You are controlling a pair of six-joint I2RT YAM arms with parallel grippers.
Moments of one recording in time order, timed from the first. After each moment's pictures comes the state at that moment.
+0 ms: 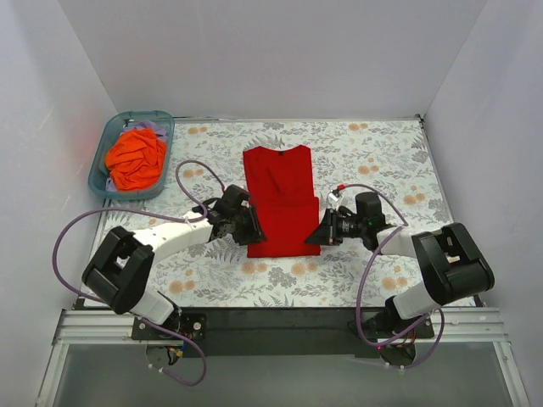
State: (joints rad) left arm -0.65 1.48 0.85 -0.29 0.13 -0.88; right arm 0.34 1.49 0.48 0.40 -0.92 0.60
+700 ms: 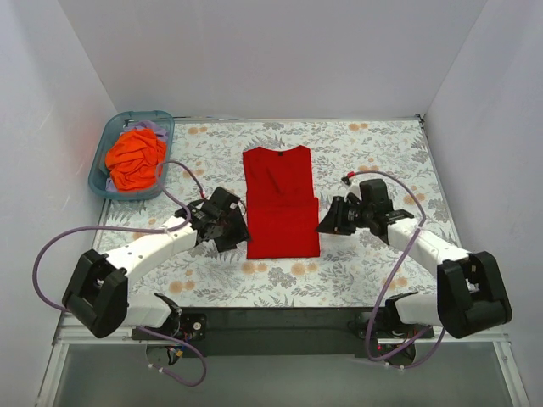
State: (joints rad) left arm -0.64 1.33 0.81 -0.57 -0.02 -0.97; right arm 0.33 1.31 0.61 -0.13 -0.61 0.49
